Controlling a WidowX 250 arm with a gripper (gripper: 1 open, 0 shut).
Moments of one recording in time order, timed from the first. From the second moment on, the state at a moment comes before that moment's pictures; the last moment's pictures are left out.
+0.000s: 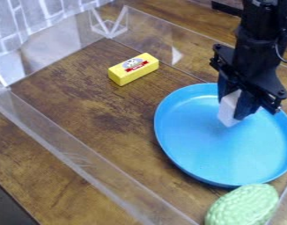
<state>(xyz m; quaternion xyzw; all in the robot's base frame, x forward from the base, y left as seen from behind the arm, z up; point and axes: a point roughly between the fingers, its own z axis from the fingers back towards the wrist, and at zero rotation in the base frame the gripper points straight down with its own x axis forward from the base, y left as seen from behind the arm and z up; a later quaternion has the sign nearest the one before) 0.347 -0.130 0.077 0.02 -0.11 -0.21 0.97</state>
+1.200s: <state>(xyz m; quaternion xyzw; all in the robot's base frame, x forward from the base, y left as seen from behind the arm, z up) 0.349 -0.143 0.070 -0.02 -0.12 -0.23 0.97</state>
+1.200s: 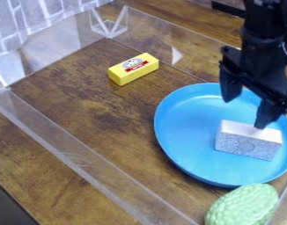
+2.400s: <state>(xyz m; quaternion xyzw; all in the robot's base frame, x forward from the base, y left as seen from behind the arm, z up) 0.363 -0.140 0.062 -0.01 -0.13 -0.22 0.97</state>
